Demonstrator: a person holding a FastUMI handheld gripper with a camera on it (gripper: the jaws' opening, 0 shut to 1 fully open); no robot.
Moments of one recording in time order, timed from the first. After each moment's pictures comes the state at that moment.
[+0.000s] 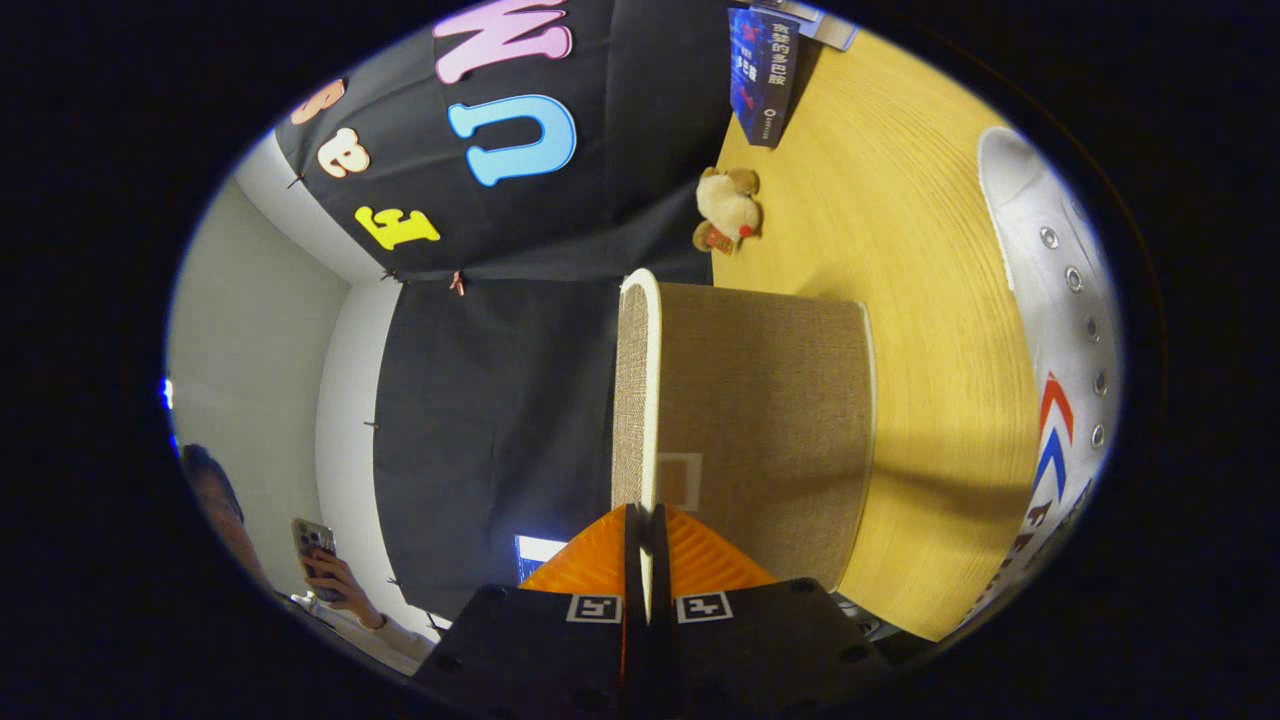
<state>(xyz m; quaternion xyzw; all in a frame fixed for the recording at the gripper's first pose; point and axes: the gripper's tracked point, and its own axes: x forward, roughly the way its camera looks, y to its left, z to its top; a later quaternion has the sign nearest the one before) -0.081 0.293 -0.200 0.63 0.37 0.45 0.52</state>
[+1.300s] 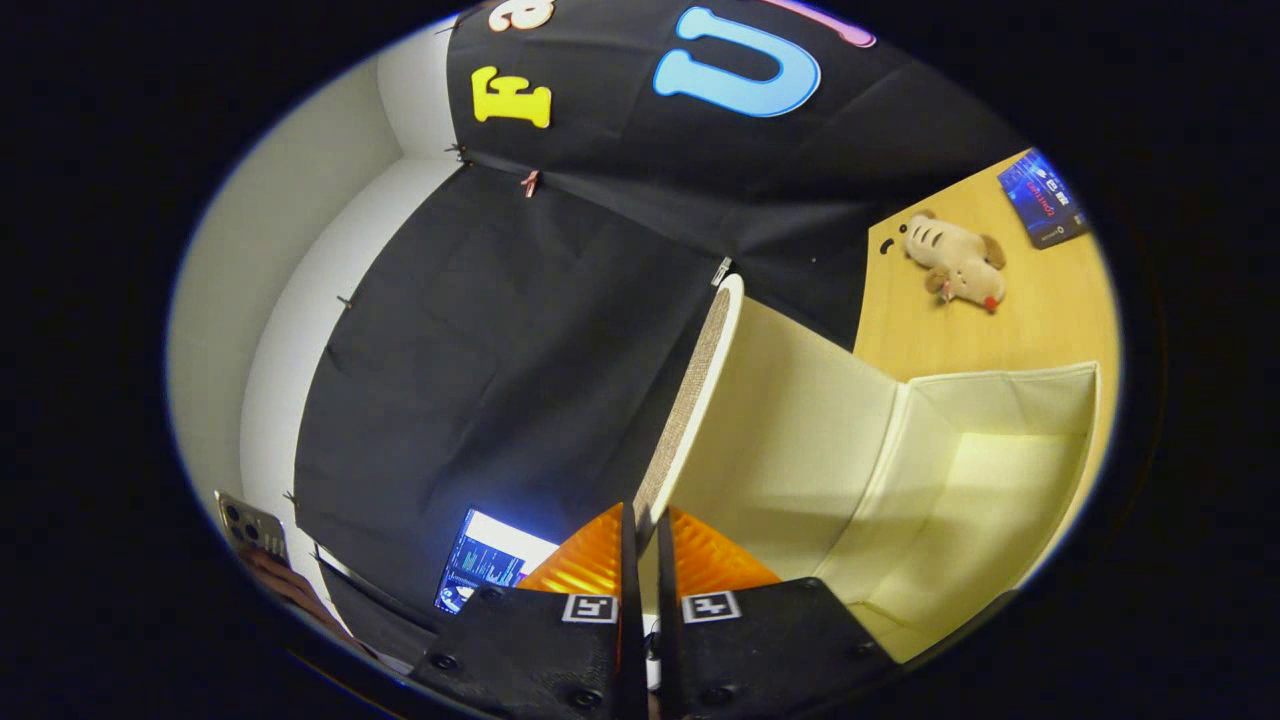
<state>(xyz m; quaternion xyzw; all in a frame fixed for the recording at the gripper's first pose) -0.065 0.468 0.006 0.47 0.30 0.52 0.65</state>
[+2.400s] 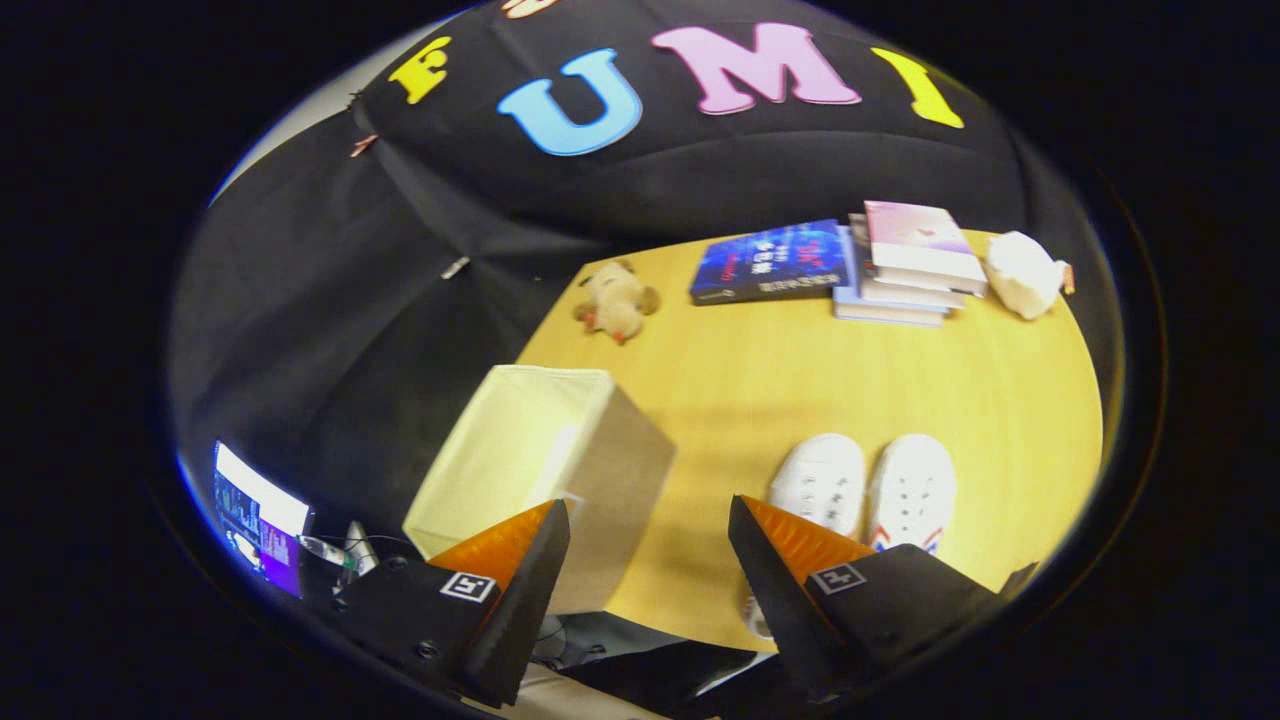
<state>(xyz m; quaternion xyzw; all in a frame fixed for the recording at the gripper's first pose) -0.047 0.193 -0.233 0.24 0.40 0.21 0.86</state>
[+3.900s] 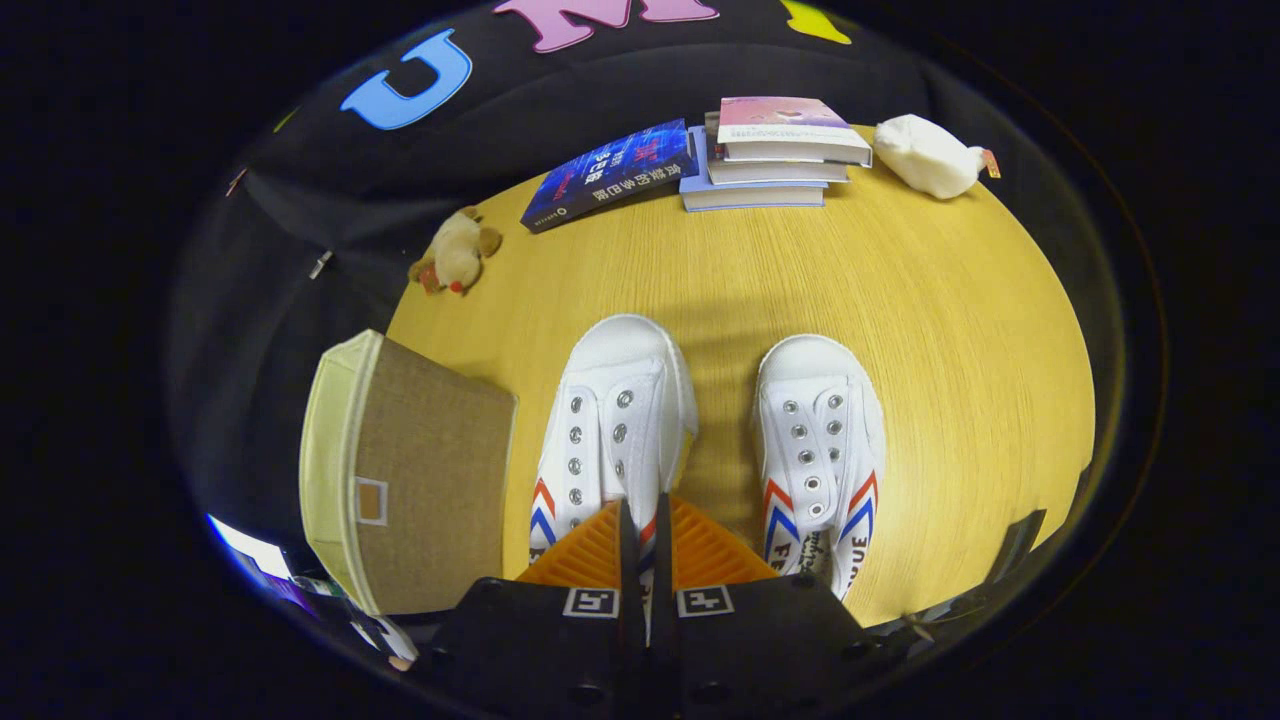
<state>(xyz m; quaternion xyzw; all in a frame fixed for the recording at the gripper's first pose) -0.054 0.155 -0.314 0.28 0.52 0.12 0.80</state>
